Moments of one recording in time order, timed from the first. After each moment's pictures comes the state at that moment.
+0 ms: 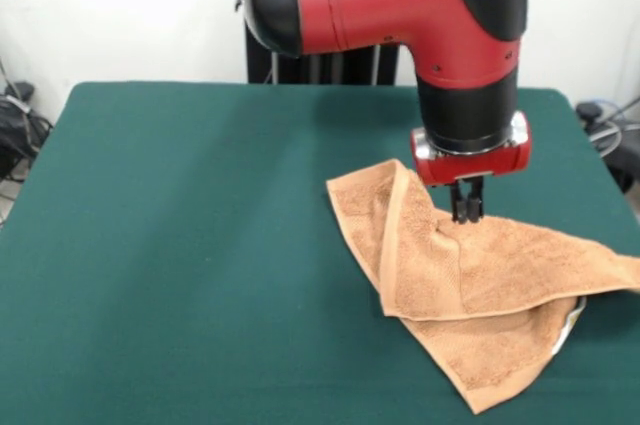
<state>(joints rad) -0.16 1.02 -0.04 -1.39 0.29 2.01 1.69</state>
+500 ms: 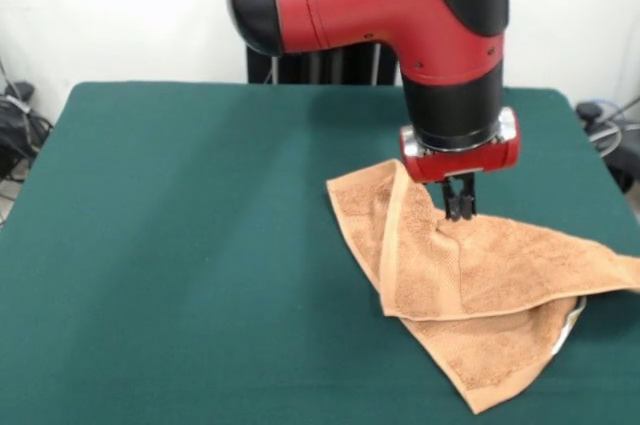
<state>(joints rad) -0.17 1.02 -0.03 -1.39 0.31 2.01 1.69</state>
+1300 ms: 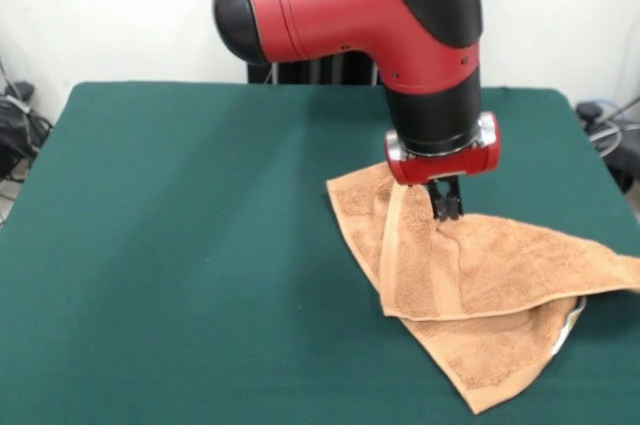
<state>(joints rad) -0.17 1.06 0.01 -1.40 0.31 2.01 1.69</state>
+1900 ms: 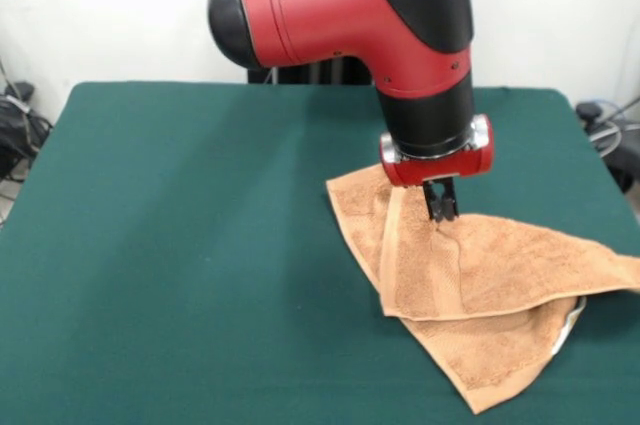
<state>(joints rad) -0.17 1.06 0.02 -1.40 0.31 2.01 1.69</state>
